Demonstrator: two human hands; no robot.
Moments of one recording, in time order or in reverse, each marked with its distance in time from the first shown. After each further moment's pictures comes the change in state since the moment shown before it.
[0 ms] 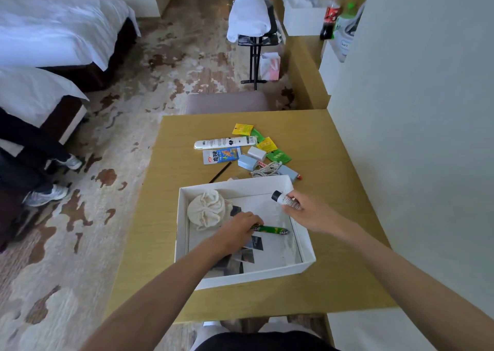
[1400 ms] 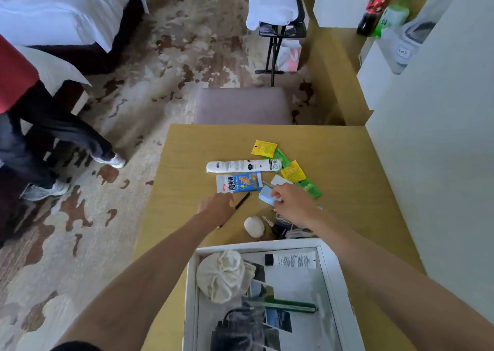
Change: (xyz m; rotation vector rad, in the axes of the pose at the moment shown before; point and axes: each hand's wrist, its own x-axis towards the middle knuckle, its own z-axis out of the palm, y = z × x) left_hand 0.126 -0.152 -0.101 0.057 -0.107 -0.597; right_hand 0.224 -0.034 0.005 -0.210 -0.003 -0.029
